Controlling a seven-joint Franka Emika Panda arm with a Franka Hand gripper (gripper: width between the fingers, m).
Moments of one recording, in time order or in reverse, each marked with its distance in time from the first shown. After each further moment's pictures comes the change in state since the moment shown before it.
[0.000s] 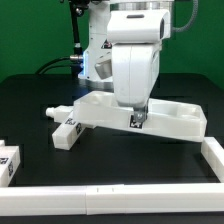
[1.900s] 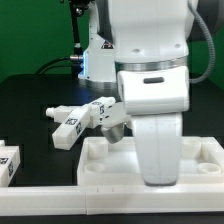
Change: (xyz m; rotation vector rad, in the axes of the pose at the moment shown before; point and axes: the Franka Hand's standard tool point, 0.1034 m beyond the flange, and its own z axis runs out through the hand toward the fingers) arm 0.034 0.070 0.056 -0.006 0.030 -0.083
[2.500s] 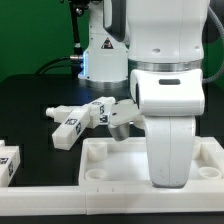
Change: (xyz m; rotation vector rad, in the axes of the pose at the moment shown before) arm -0.001 -0.002 0.003 0.011 -0.038 -0.014
